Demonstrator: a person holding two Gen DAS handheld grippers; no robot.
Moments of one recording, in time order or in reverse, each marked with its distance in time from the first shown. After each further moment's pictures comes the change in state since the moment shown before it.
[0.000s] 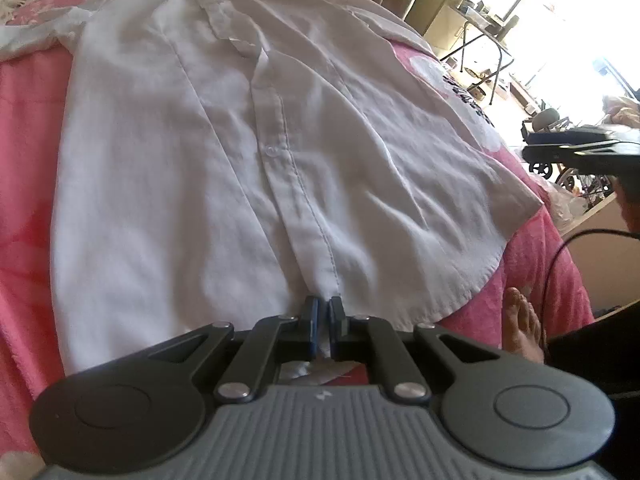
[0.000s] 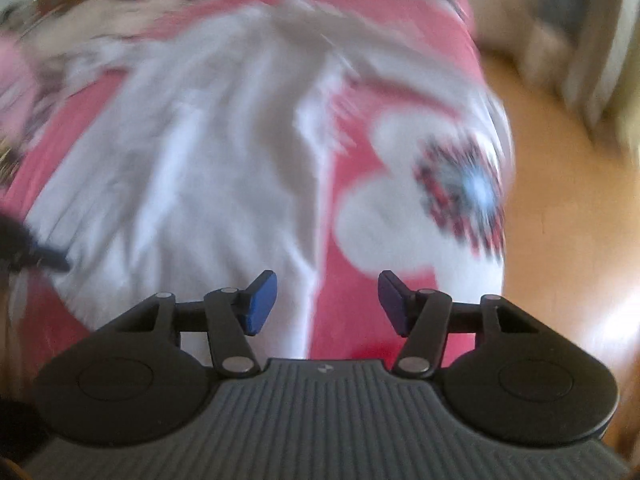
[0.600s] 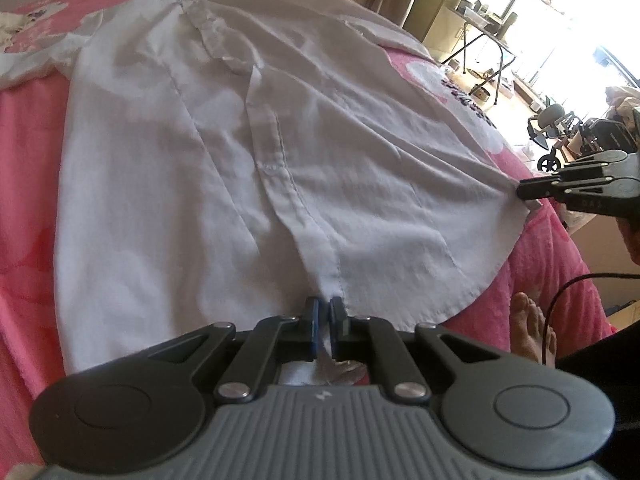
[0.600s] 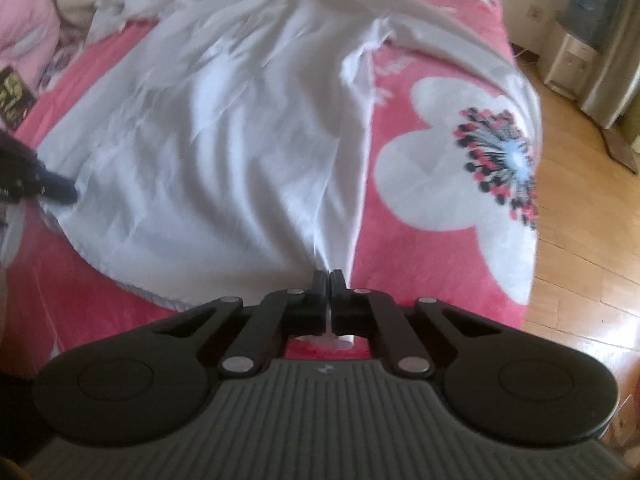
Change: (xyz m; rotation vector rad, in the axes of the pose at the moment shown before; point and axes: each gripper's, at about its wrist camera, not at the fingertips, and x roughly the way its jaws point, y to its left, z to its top) left arm -0.003 -0.009 0.003 0.045 -0.038 0.033; right arm 0.025 0.012 -0.035 -0.031 0.057 -0.006
